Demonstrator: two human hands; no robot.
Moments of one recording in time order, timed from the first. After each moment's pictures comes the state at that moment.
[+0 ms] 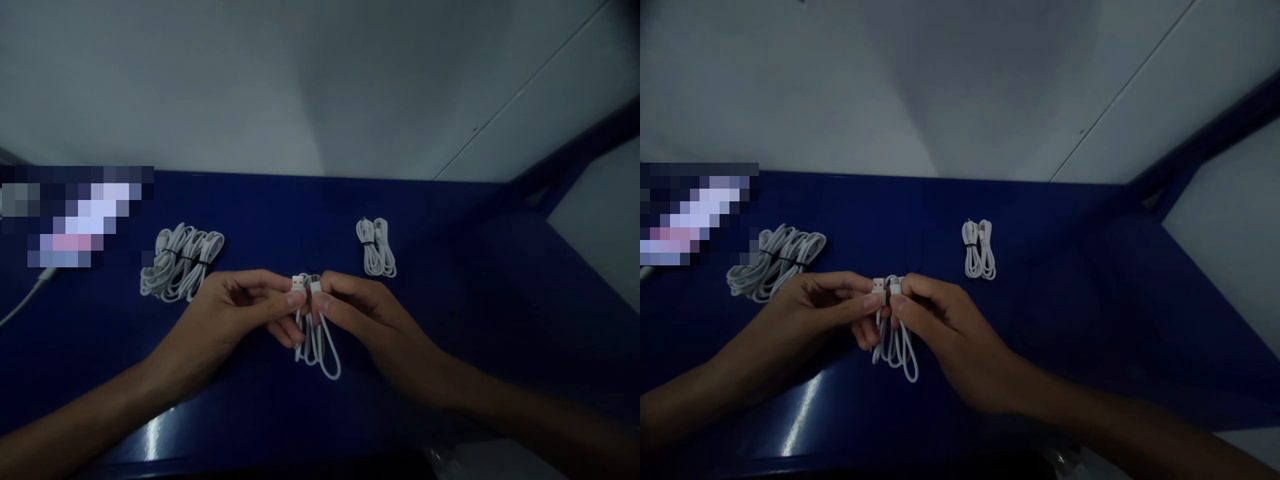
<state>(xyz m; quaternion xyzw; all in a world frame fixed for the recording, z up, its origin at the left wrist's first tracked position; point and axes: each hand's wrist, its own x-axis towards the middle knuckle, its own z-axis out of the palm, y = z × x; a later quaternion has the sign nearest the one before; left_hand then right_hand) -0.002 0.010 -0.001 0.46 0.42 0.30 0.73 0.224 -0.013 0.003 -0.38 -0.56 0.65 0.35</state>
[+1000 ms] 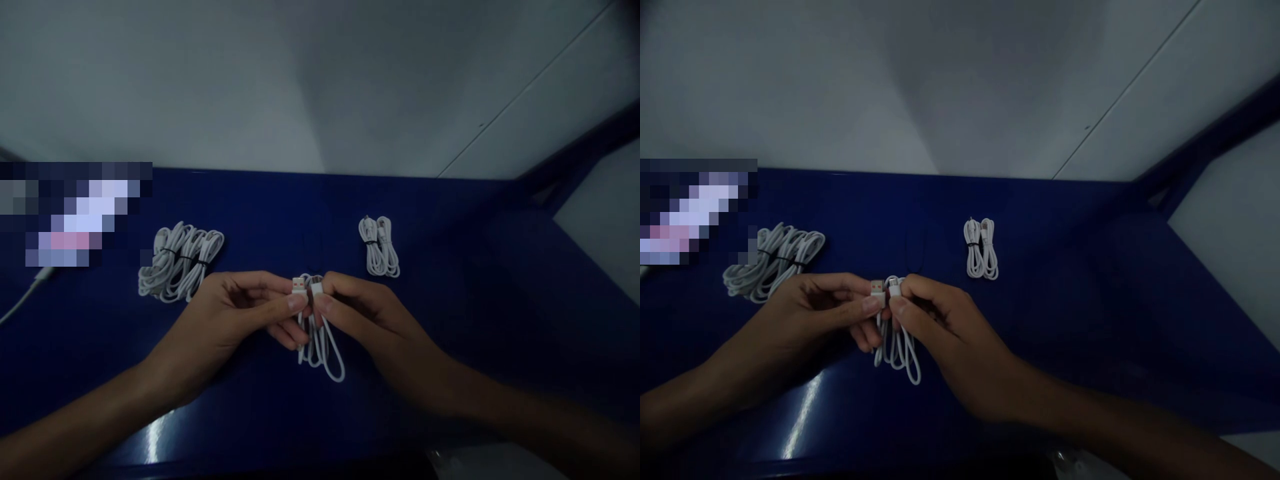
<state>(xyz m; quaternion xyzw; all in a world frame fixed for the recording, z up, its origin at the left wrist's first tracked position) -0.001 0.011 0.000 0.43 0.44 0.29 0.73 0.224 -0.015 0.003 -0.40 -0.57 0.64 0.33</state>
